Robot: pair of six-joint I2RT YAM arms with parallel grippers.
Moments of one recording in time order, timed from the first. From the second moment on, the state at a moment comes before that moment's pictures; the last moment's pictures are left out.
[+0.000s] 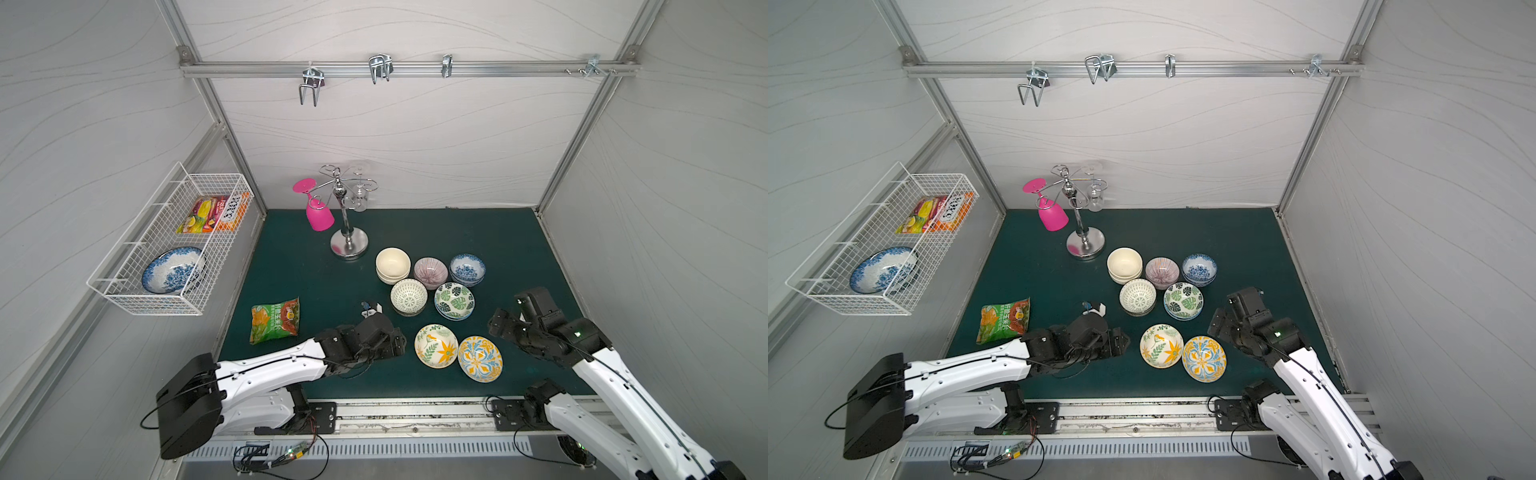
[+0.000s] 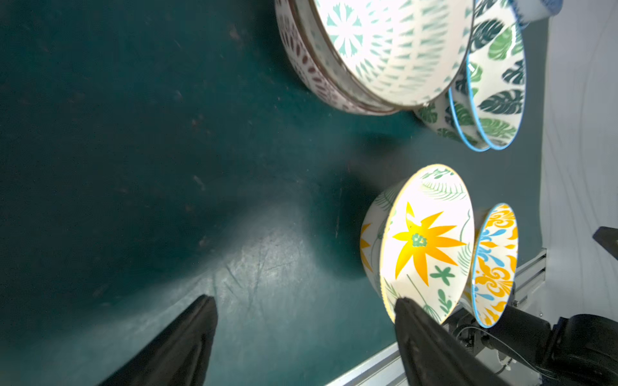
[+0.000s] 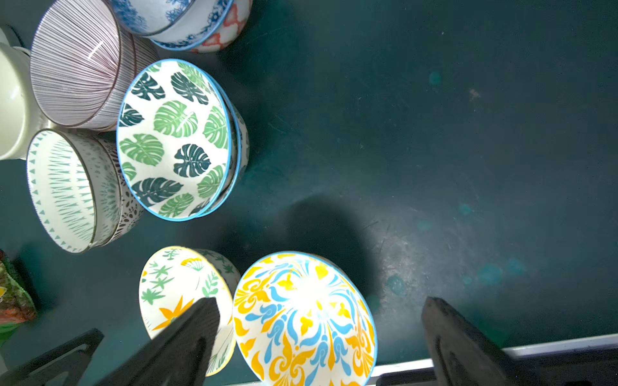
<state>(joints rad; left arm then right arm) -1.03 1.17 0.59 -0.35 -0.09 -1.12 0.46 0.73 0.73 -1.09 0.03 0.81</state>
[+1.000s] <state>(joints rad) -1.10 1.55 0.75 -0.20 0.01 -1.15 0.45 0.79 0.67 -1.06 0.03 0.86</state>
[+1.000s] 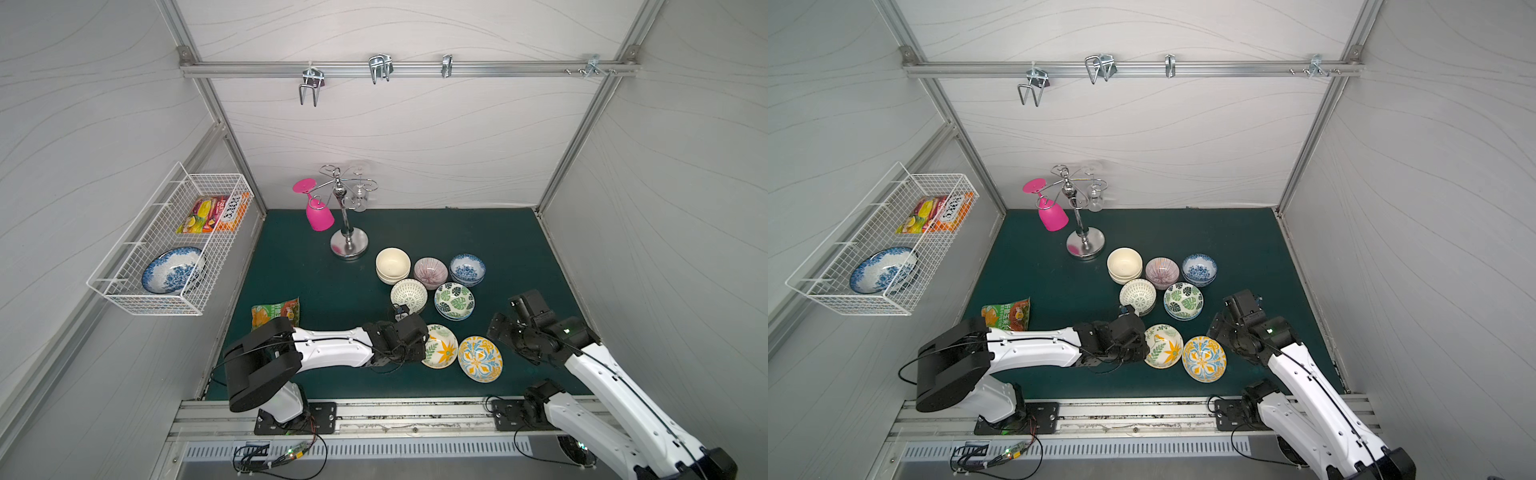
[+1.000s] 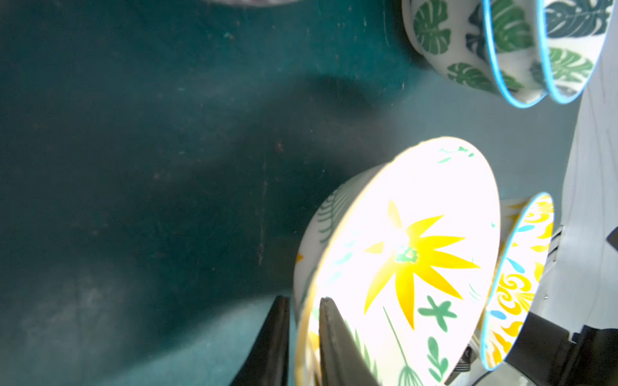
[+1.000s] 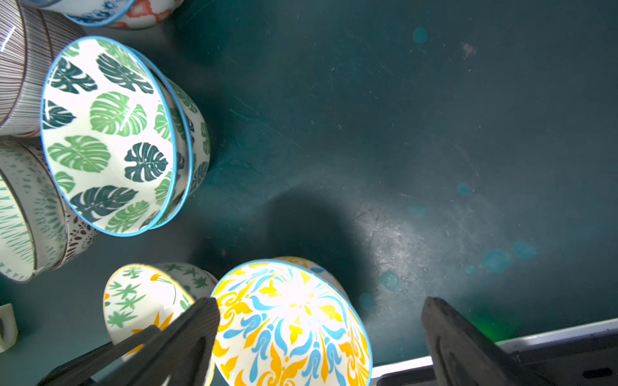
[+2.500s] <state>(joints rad) -1.04 1.55 0.88 -0.37 -0.06 -1.15 0.45 0.76 0.53 -1.01 -0.15 0.80</state>
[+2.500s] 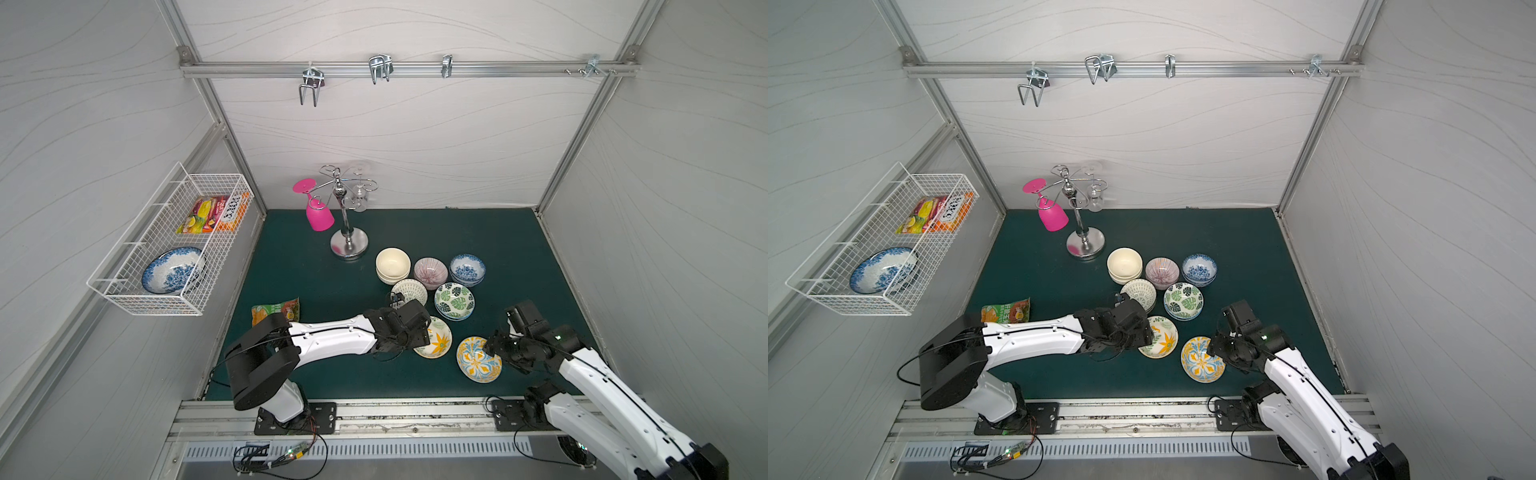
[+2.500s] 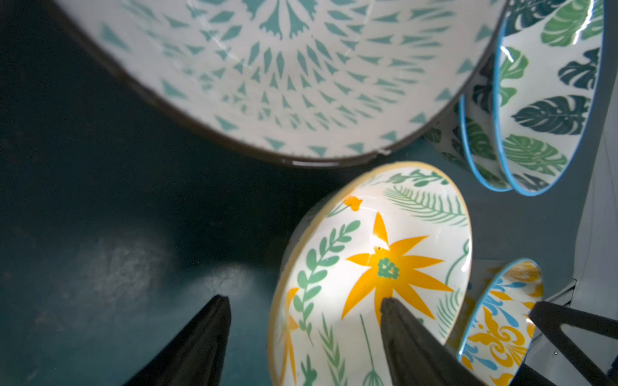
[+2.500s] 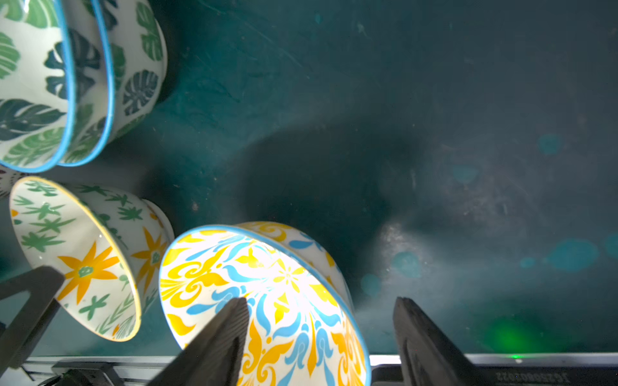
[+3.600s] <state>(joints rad) -1.08 1.18 0.82 -0.55 -0.27 -1.10 0.47 0.61 0.61 -1.12 -0.06 0.87</state>
